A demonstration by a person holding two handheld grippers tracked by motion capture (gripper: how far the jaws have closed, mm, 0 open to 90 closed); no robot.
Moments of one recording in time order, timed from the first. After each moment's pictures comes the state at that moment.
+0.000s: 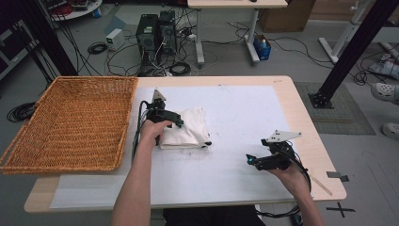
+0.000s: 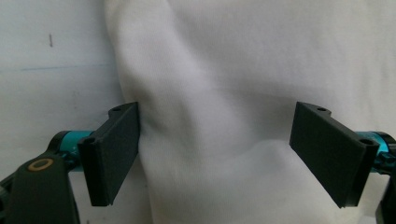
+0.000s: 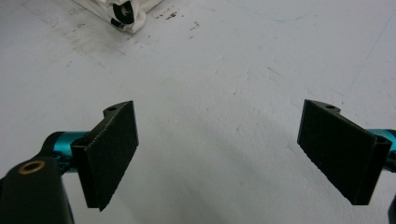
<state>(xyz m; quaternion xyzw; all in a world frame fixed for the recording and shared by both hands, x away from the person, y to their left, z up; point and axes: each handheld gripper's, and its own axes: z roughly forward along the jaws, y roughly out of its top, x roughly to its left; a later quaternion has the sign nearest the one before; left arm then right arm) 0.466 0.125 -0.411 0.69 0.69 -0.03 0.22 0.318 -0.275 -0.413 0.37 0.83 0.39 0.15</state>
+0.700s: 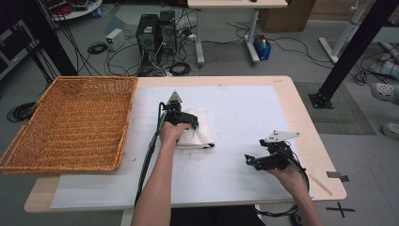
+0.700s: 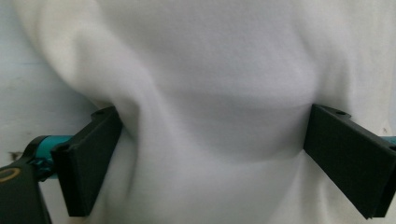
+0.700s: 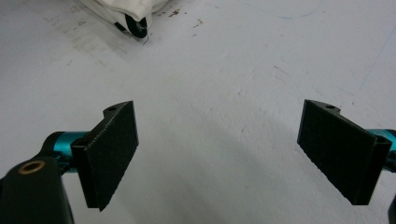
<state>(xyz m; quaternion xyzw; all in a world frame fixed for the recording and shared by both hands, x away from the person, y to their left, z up) 0.464 0.065 -0.416 0.69 0.69 0.01 0.20 0.320 -0.273 -0.418 0.37 0.83 0.39 0.15</state>
